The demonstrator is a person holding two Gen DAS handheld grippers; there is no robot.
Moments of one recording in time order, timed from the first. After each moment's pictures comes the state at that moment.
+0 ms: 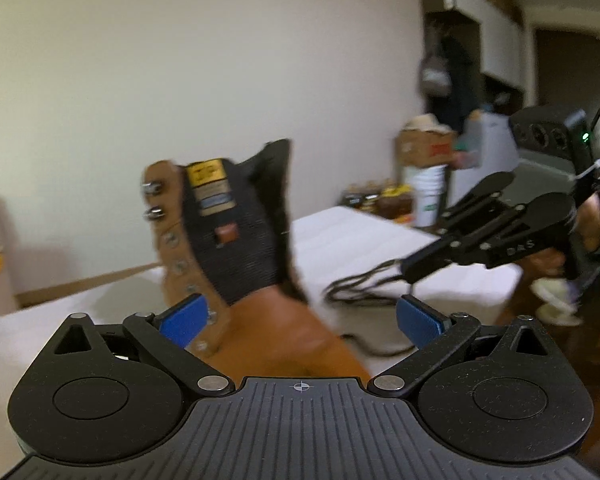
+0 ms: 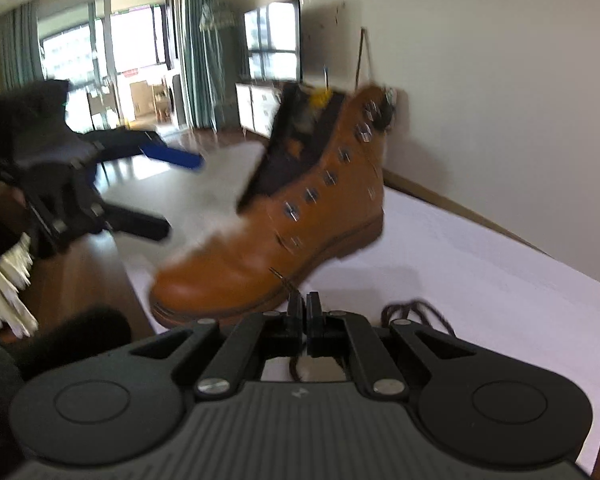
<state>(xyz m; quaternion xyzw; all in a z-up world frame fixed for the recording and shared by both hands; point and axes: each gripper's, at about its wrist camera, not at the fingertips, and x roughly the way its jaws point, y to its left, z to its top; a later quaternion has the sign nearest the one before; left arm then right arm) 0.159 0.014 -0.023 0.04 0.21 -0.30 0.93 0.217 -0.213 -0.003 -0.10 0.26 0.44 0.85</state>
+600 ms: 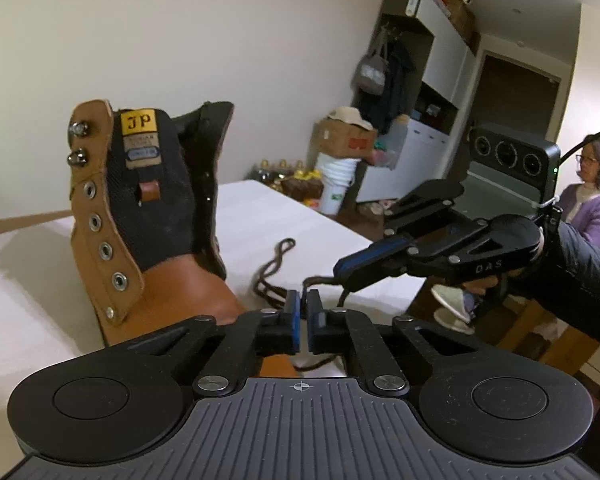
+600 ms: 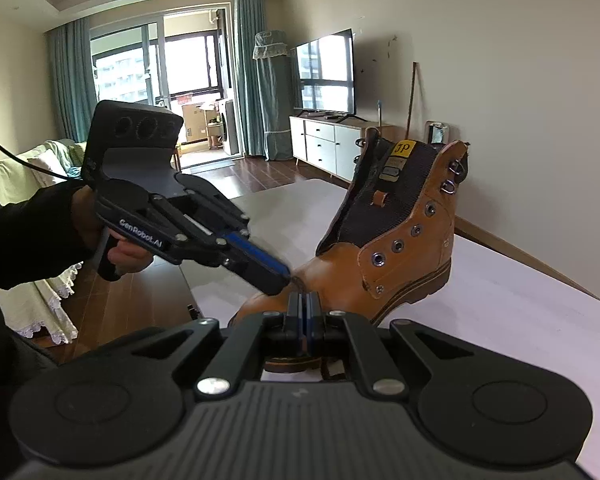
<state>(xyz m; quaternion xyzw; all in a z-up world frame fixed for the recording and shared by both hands) 0.177 0.017 -0.033 -0.03 0.26 -0.41 0.87 0.199 -0.189 0.003 -0.09 0.23 0.50 0.83</state>
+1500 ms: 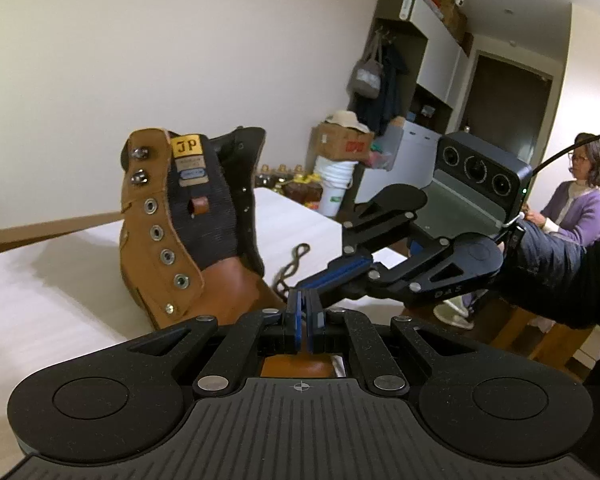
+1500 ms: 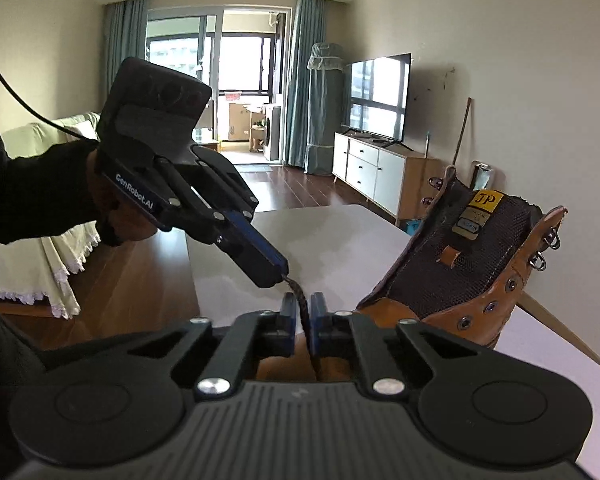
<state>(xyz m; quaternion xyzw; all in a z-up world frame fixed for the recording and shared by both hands) 0.165 0.071 -0.015 -0.02 0.26 -0.41 0.88 0.202 -0.125 -0.011 -0.15 0.17 0.56 0.80</state>
